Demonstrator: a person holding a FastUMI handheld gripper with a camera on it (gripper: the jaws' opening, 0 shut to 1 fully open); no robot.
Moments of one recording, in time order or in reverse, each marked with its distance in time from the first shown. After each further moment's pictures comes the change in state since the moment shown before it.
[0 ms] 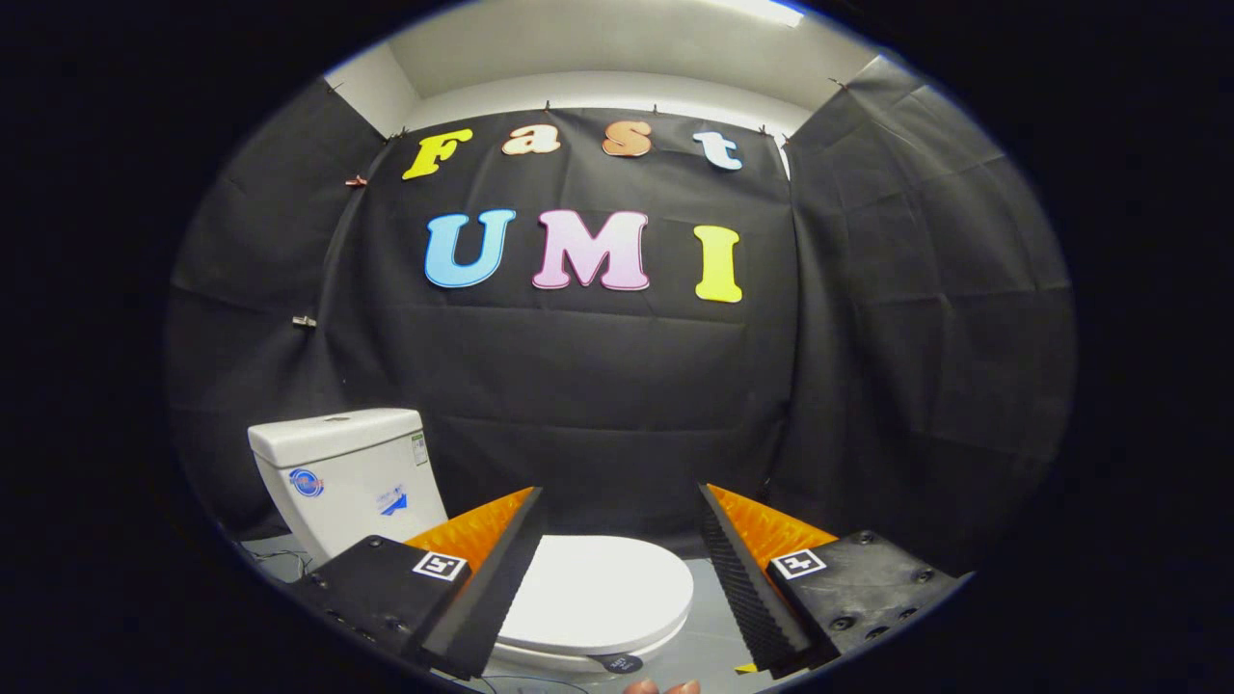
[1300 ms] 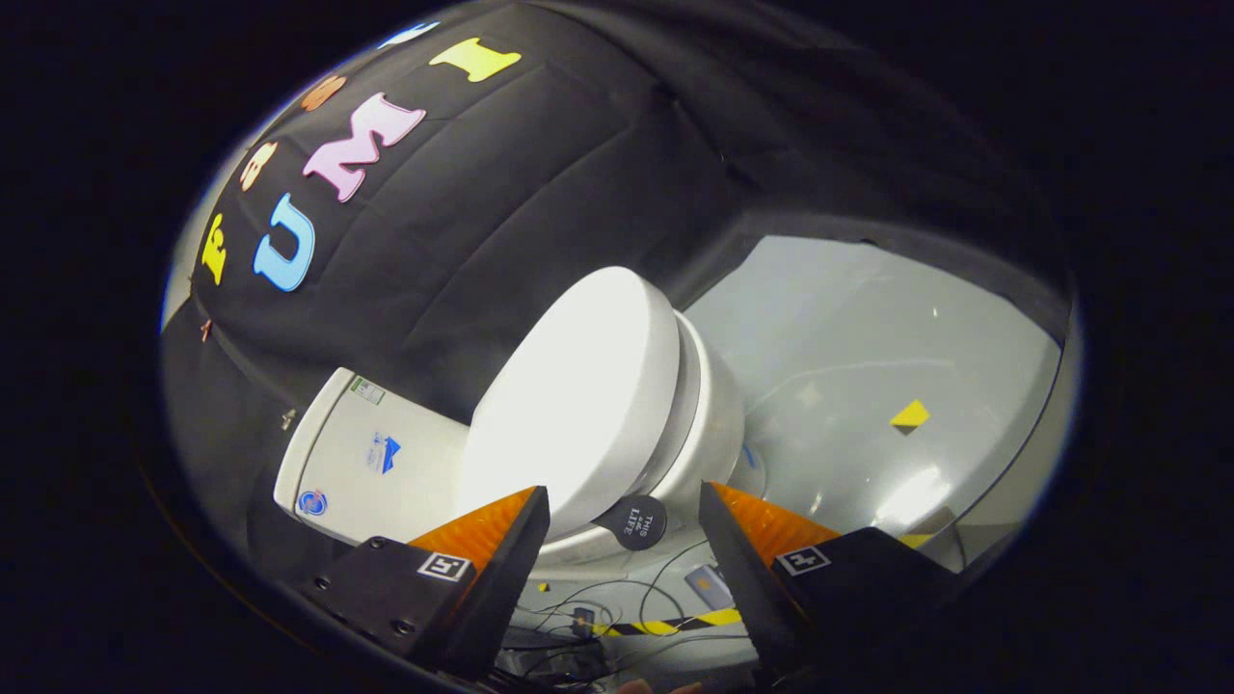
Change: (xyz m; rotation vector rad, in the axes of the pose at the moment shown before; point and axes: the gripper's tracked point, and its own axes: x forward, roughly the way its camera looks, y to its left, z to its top) arm 0.002 -0.050 -0.274 0.817 0.726 0.000
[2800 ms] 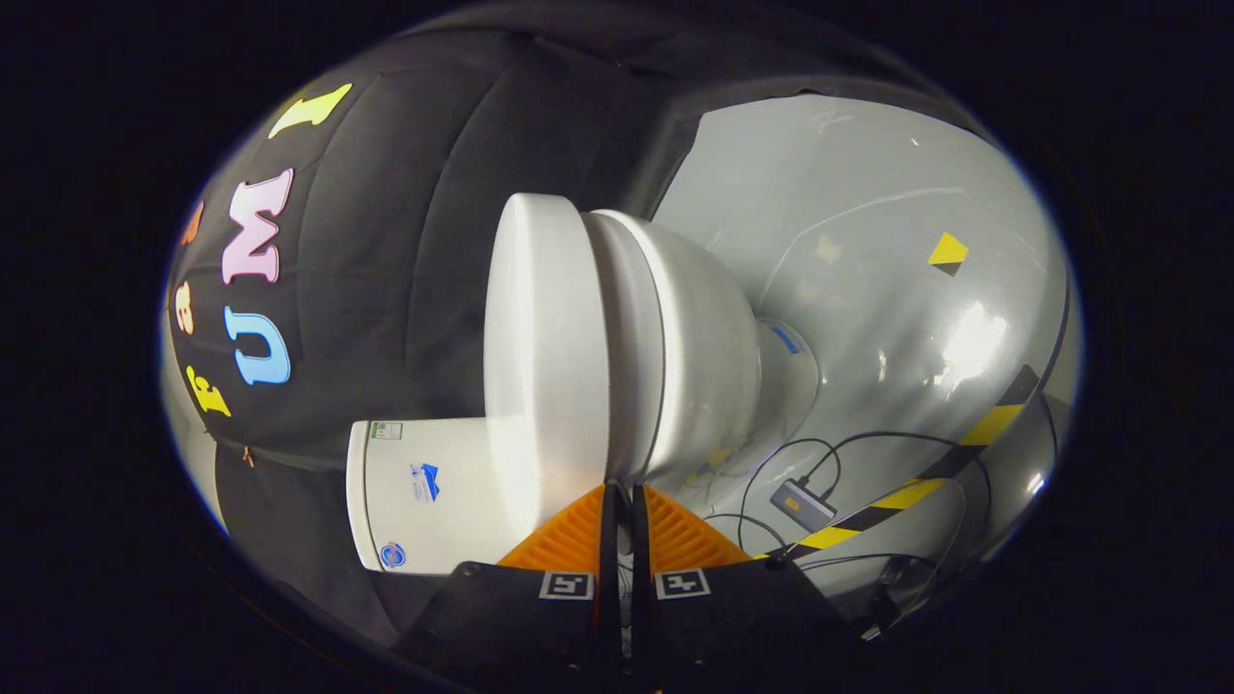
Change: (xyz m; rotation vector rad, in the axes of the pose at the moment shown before) arm 0.037 -0.010 -0.026 0.340 0.243 0.044
